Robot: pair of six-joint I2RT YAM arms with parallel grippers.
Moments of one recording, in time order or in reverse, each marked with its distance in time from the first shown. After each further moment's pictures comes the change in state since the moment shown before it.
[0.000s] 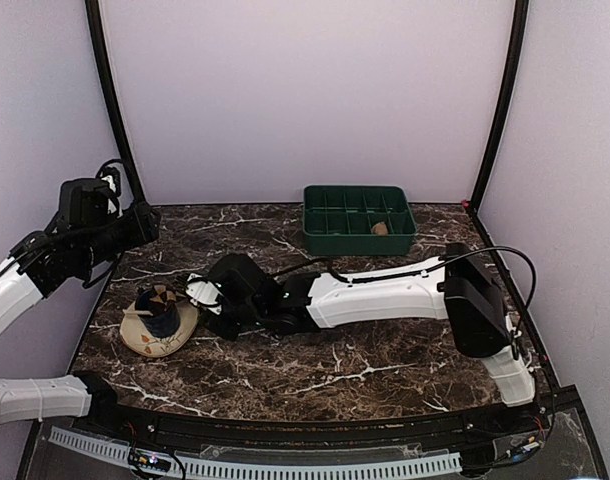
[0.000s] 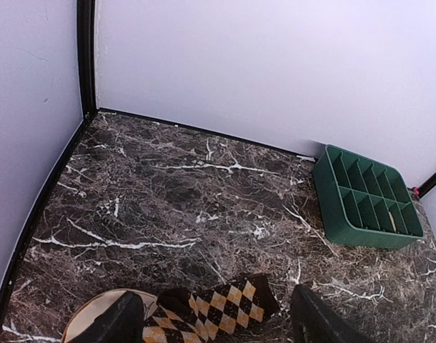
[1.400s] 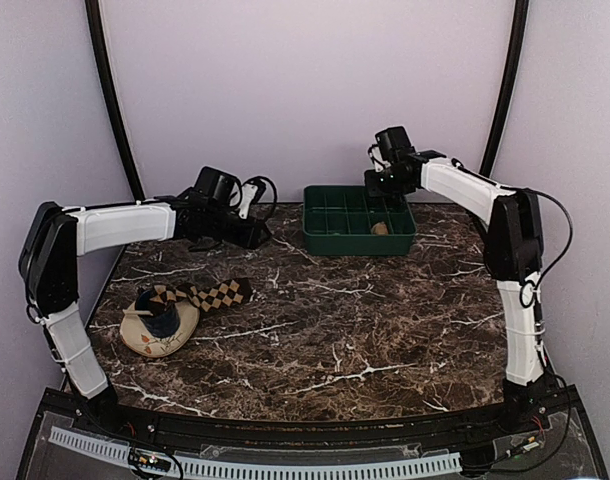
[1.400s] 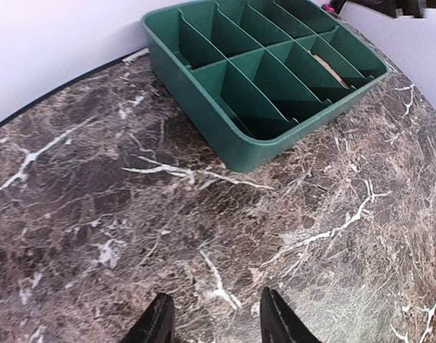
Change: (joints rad) left arm -0.066 0.910 0.391 0.282 0.533 0.425; right arm -0.845 0.024 0.303 -0.445 -0.010 0.337
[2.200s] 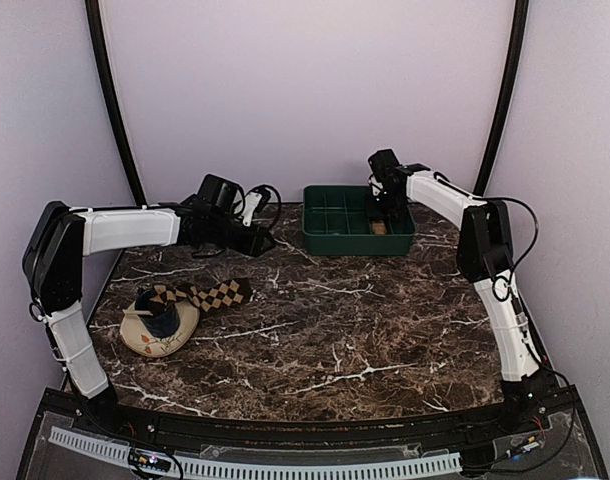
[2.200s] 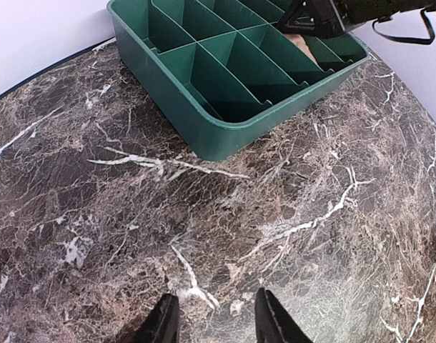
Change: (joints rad) left arm -0.002 0.014 -0.037 0.037 0.077 -0.016; right arm -0.034 0.243 0.261 -0.220 -0.044 0.101
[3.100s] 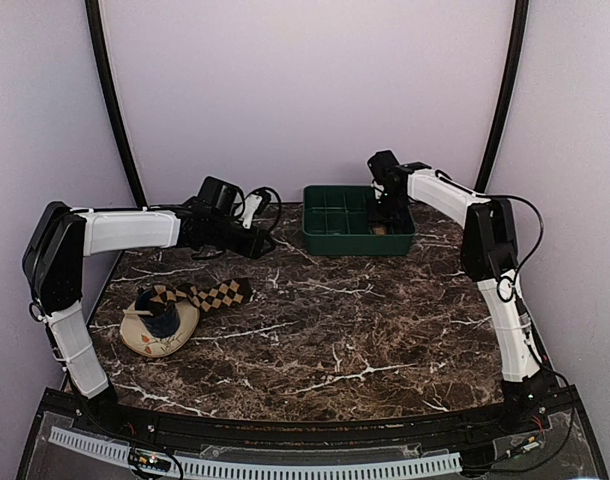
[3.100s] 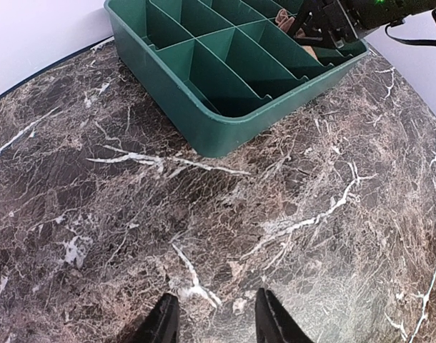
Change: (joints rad) left arm 0.000 0.000 -0.016 0.017 0.001 0.017; right arm 0.011 -0.037 -0.067 -0.073 0.040 0.039
